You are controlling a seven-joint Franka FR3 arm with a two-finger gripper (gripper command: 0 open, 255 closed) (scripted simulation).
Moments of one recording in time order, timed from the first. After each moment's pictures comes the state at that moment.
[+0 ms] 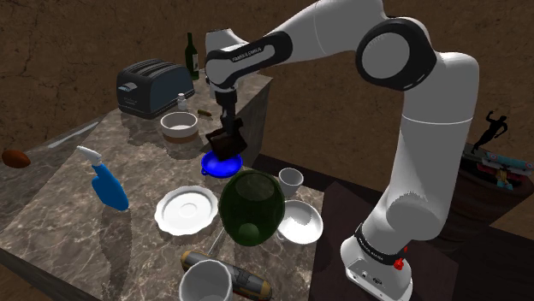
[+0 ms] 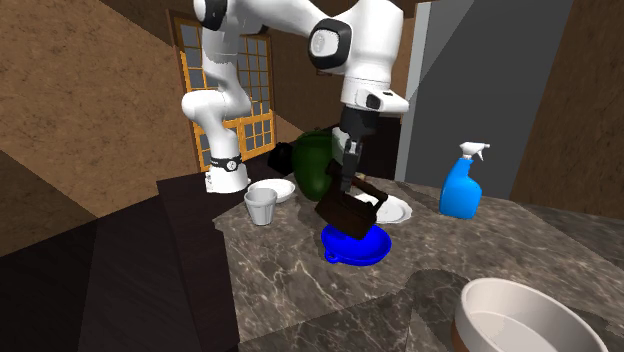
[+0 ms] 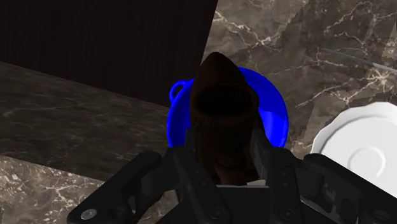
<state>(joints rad) 0.12 0.35 0.04 -1.74 -0.10 1.98 -0.51</state>
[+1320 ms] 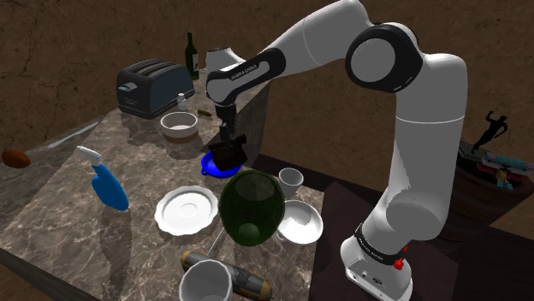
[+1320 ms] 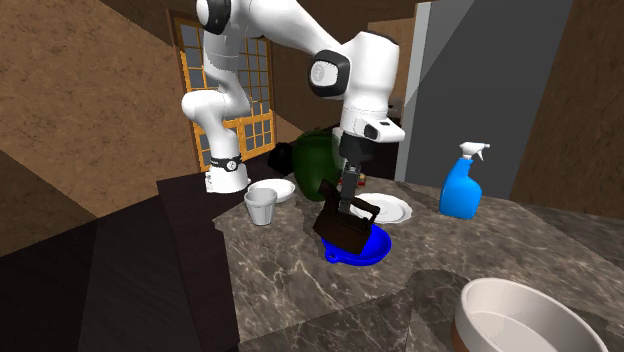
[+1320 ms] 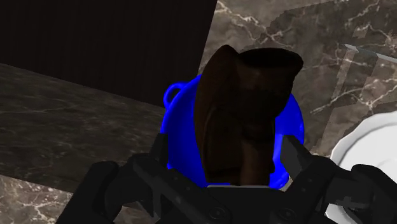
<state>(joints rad) 0.13 0.40 0.04 -1.80 -0.10 2.09 -0.50</state>
